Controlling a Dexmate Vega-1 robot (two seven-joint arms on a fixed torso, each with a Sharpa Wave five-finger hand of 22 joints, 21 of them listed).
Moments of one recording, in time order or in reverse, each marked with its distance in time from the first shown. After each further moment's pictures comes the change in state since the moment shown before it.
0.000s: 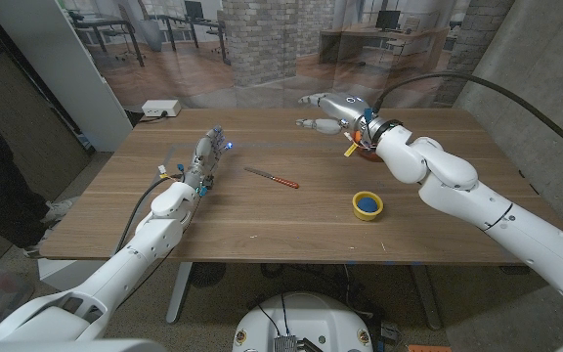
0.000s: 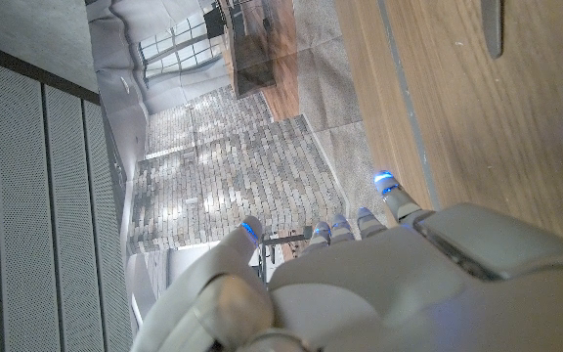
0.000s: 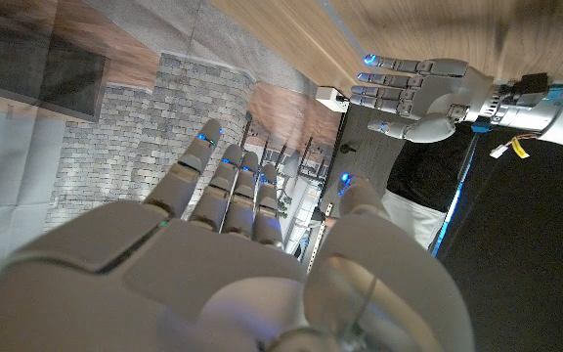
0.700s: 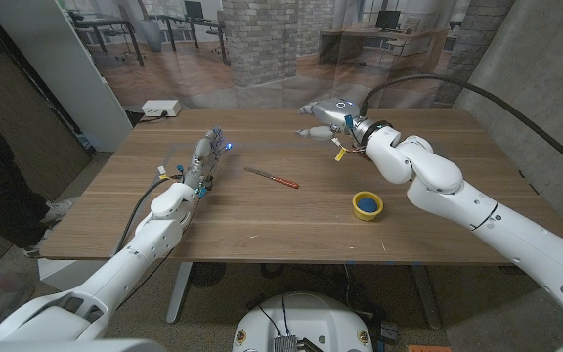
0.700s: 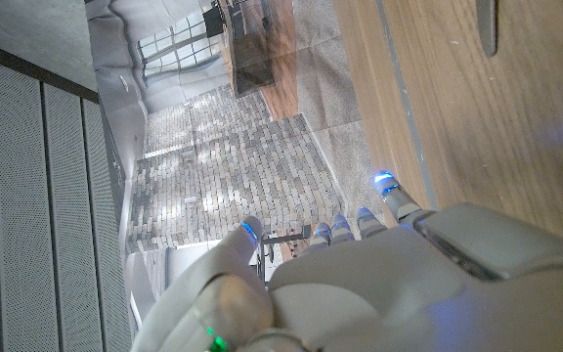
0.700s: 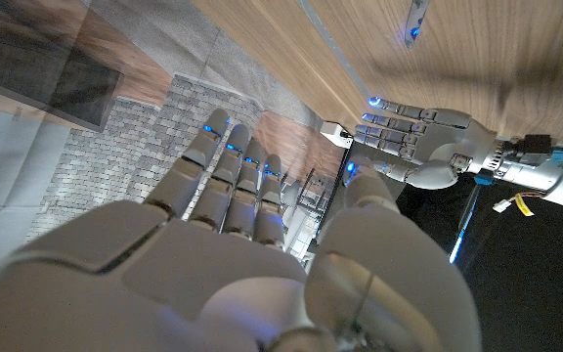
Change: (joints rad) left arm -0.004 -0.003 -0.001 0.014 -0.003 -0.004 -0.010; left_hand 0.000 0.000 0.000 0.000 0.000 -0.005 0.005 0.000 0.000 0.000 0.000 0.000 0.000 0.000 0.000 0.000 0.000 0.000 0.000 -0.004 0.000; right arm 0.036 0.033 -0.067 -0.006 -0.146 -0.091 0.106; right_hand 0.082 -0.045 -0.026 -0.009 0.048 0.092 -0.004 0.012 0.000 0.089 0.001 0.039 0.027 0.124 -0.007 0.096 0.084 0.143 -0.039 0.054 0.009
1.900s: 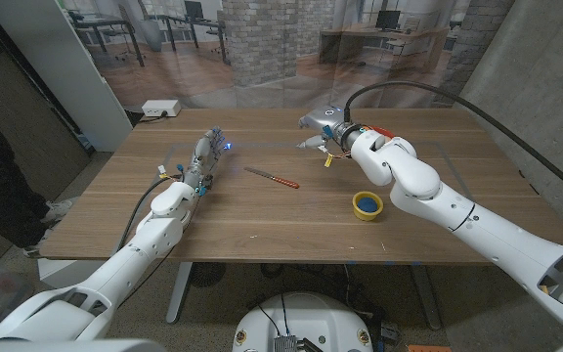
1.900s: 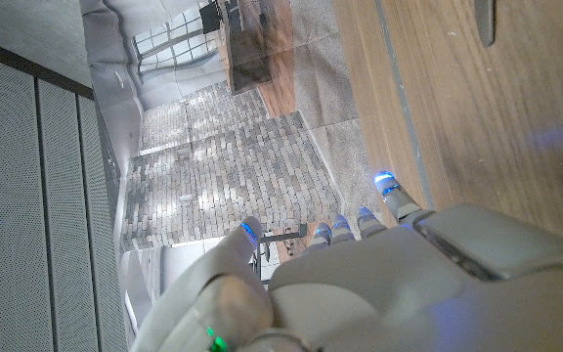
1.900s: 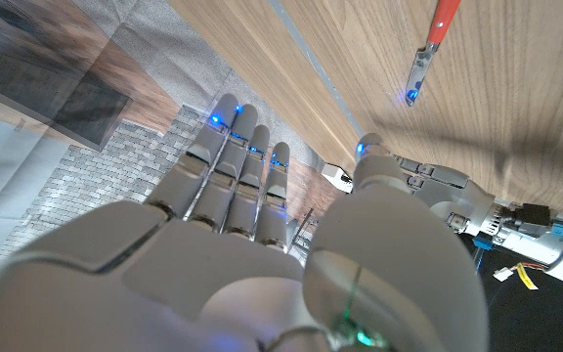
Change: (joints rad) left arm -0.029 -0.014 0.003 0.050 -0.003 -0.004 -0.018; left_hand -0.004 -0.004 0.000 0.000 0.000 0.005 0.005 0.000 0.000 0.000 0.000 0.000 0.000 0.000 0.000 0.000 0.000 0.000 0.000 -0.004 0.000; right arm 0.048 0.071 -0.092 0.035 -0.192 -0.089 0.152; right_hand 0.193 -0.050 -0.092 0.004 0.049 0.132 -0.011 0.004 0.010 0.118 -0.036 0.077 0.047 0.120 -0.013 0.153 0.178 0.083 -0.050 0.087 0.042
